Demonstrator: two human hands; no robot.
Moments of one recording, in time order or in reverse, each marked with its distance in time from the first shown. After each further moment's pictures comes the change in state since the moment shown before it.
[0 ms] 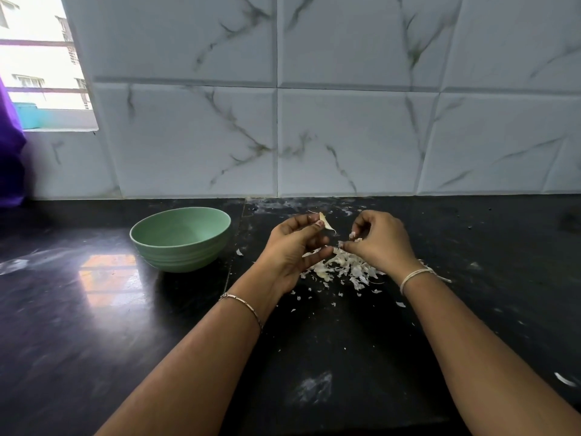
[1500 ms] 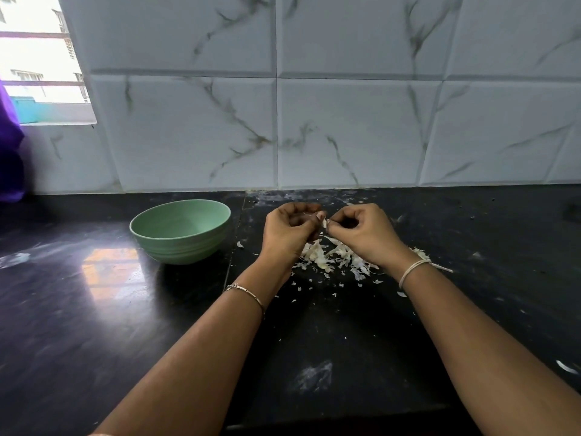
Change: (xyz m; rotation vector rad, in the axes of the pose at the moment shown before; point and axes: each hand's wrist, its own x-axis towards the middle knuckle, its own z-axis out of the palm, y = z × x) left_hand 0.007 -0.004 -0.004 0.297 0.101 0.277; right_hand -0.007 -0.019 0.006 0.322 -0.121 -0.056
